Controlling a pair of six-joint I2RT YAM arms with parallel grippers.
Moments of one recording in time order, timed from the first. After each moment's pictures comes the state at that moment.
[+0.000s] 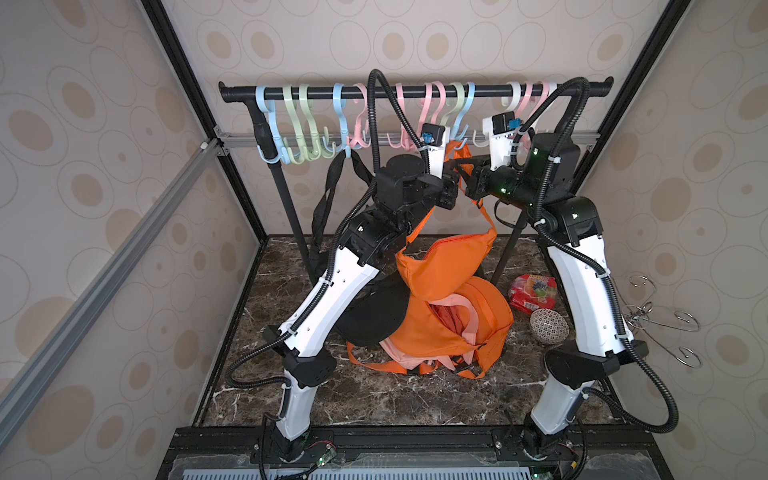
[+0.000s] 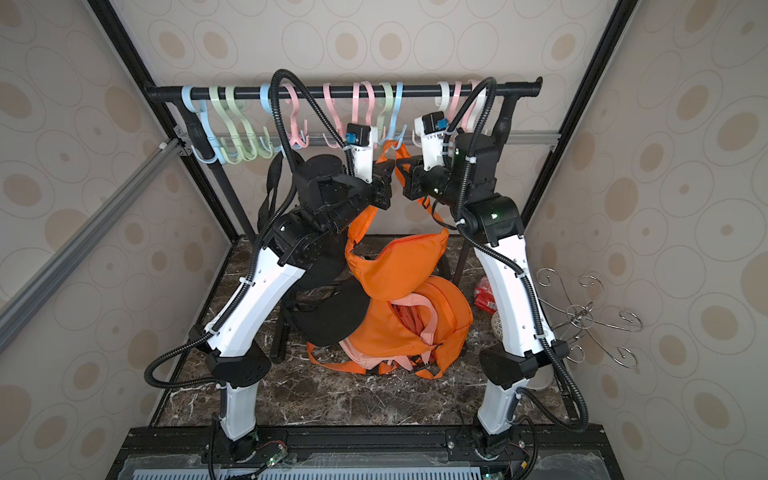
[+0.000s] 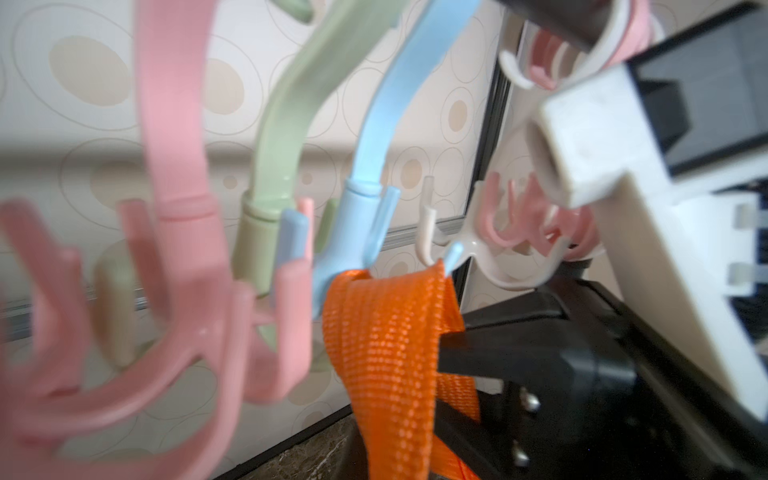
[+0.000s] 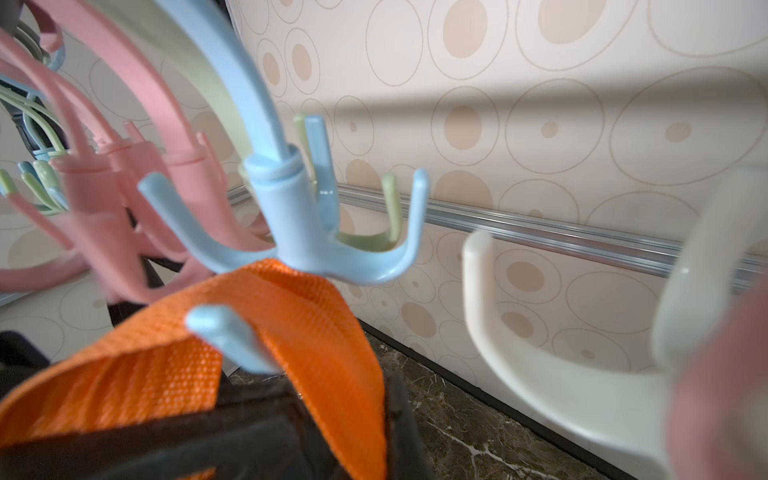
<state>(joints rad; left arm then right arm) -0.82 1.99 2.60 -0.53 -0.21 -0.07 0.38 1.79 2.46 -0.74 -0.30 0.10</state>
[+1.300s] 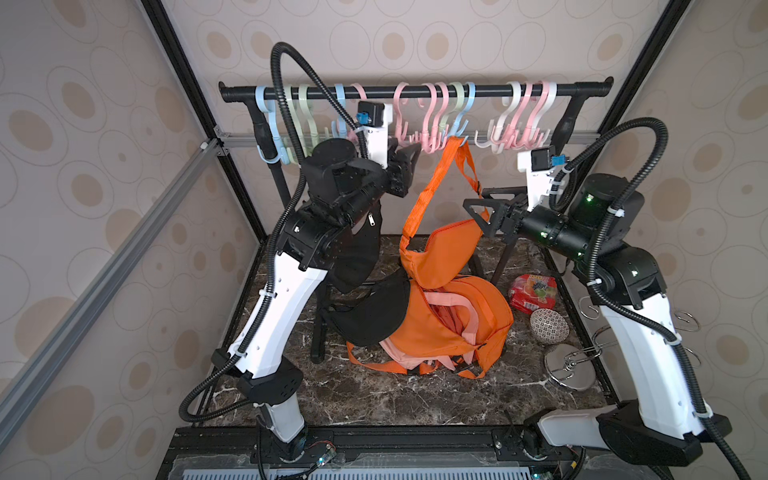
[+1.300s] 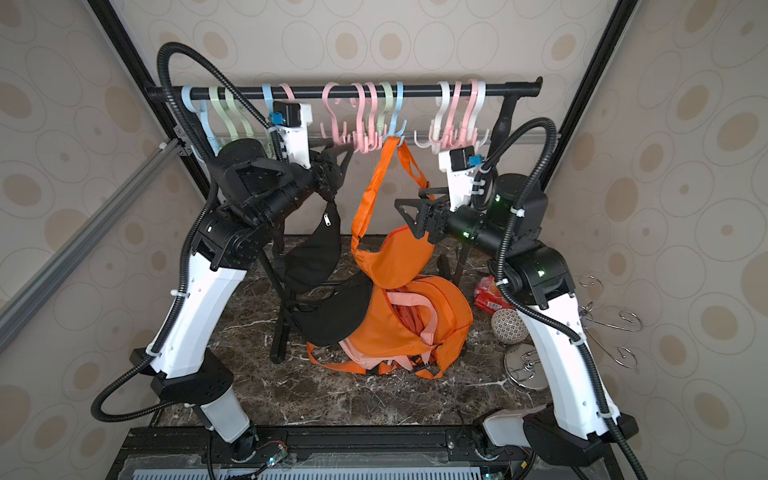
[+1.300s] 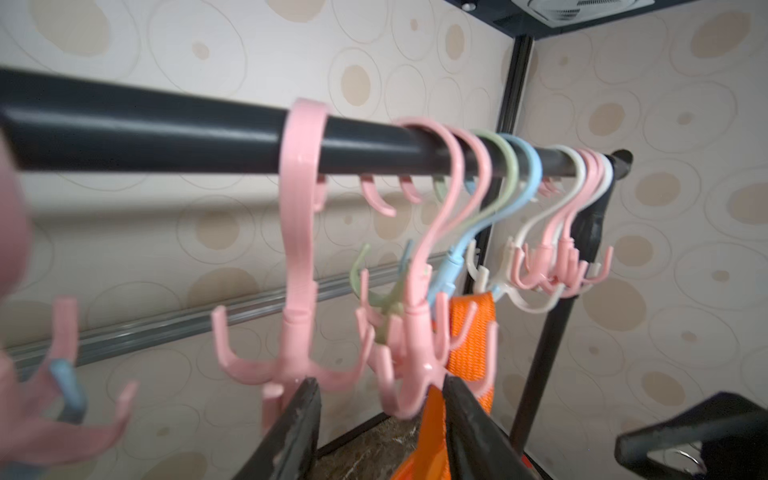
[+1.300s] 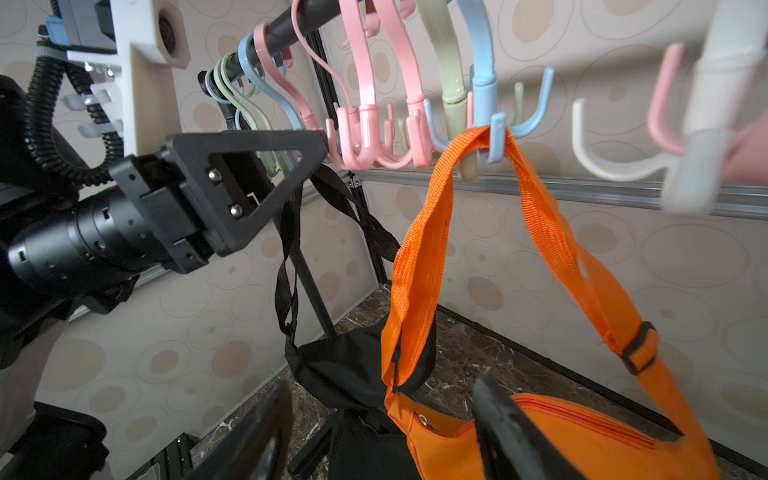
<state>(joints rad) -0.63 1.79 2.50 -0.54 -0.04 -0.10 0.41 1.36 1.94 -0.62 -0.45 0.23</state>
